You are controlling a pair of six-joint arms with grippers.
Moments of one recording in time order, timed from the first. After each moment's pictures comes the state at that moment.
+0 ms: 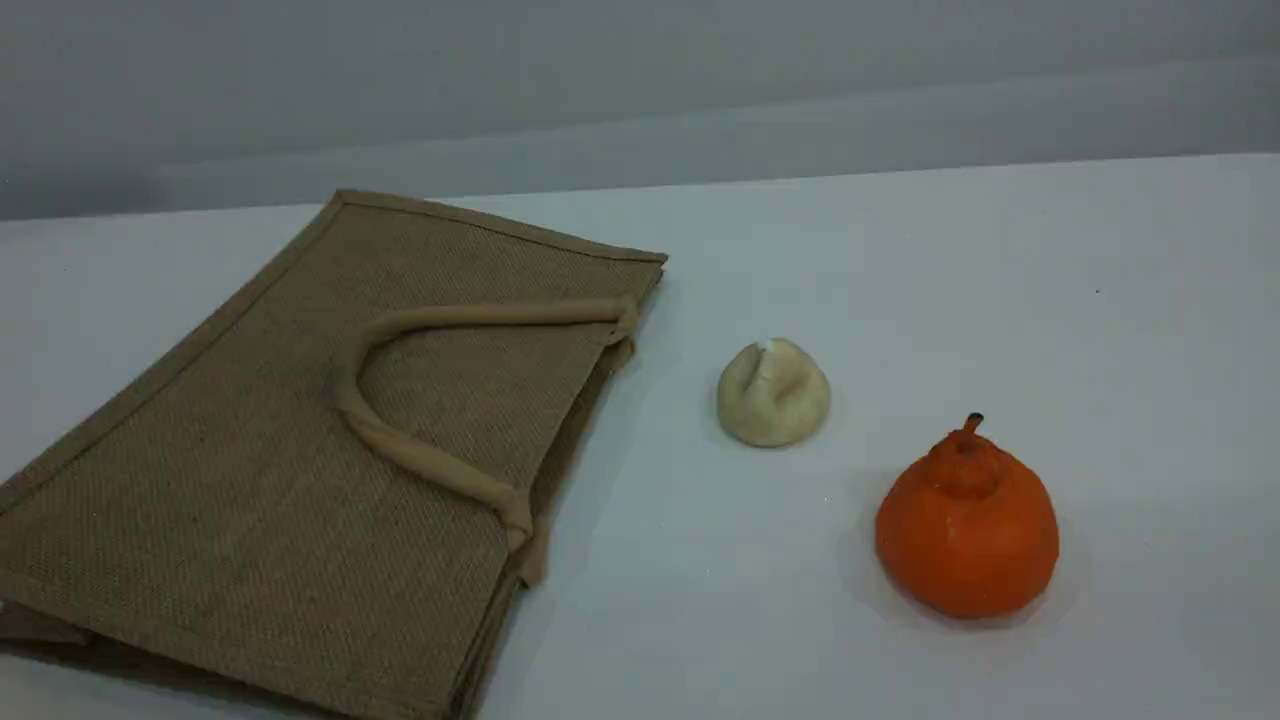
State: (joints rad) left arm 0.00 0.00 -0.51 -0.13 1.09 0.20; right arm -0.05 0.00 -0.51 0.19 1.08 -0.24
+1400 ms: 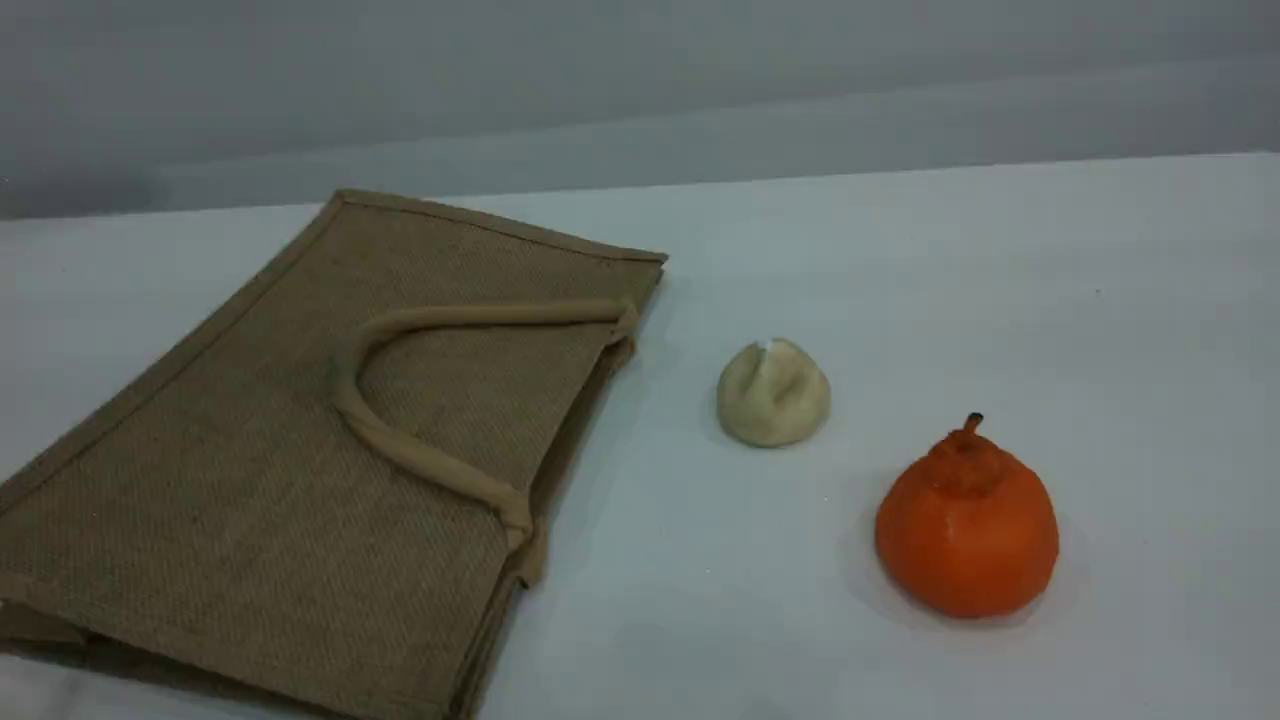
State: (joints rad) left arm 0.00 0.87 -0.93 -0.08 0.91 -0.01; right arm -0.05 0.76 -0.96 0.24 0.90 -0.14
